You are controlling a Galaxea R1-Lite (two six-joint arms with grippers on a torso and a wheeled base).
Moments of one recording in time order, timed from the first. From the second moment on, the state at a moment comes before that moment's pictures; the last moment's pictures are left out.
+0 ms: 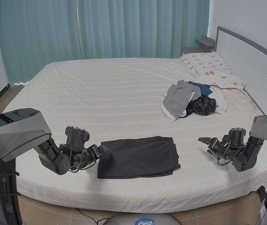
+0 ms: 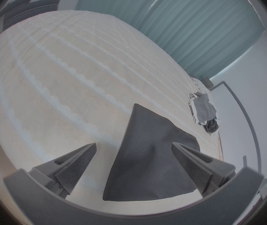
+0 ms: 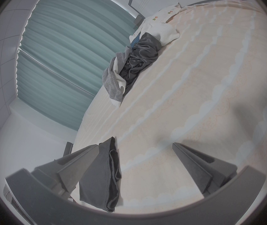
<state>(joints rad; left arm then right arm) -0.32 2.27 -0.86 -0.69 0.01 -0.79 0.00 2.42 -0.73 -1.22 0.34 0.77</state>
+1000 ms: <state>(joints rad) -0.35 2.42 -0.79 -1.01 -0.07 -0.74 0.04 2.45 -0.73 -1.22 0.33 0.76</state>
